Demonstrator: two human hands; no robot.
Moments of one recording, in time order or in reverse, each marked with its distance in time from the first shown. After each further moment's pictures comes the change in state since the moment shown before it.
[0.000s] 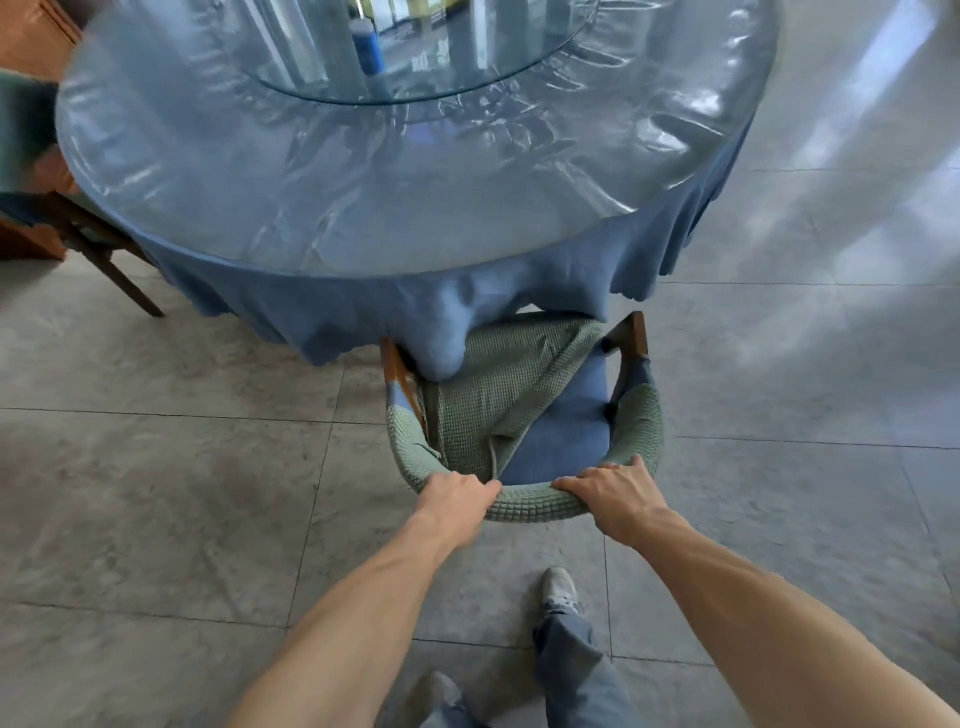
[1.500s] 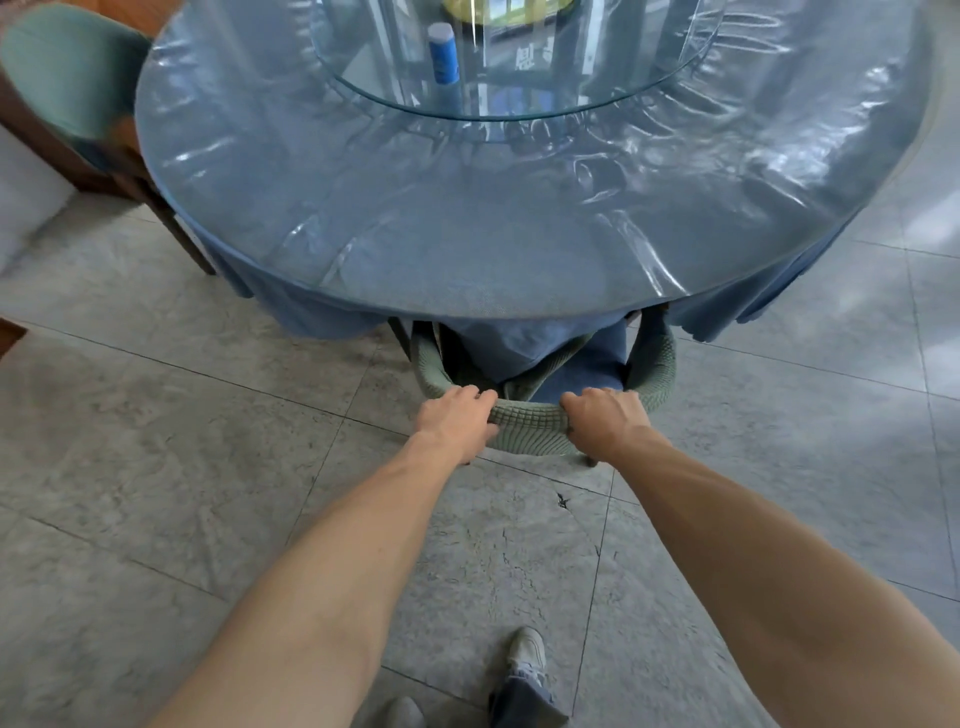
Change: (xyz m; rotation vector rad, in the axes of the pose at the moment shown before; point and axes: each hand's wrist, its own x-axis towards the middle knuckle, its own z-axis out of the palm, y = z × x) left_hand 0.136 -0.077 -0.113 -0.387 0.086 -0.390; right_hand 0.173 0.077 -0.138 -0.117 0.121 -0.042
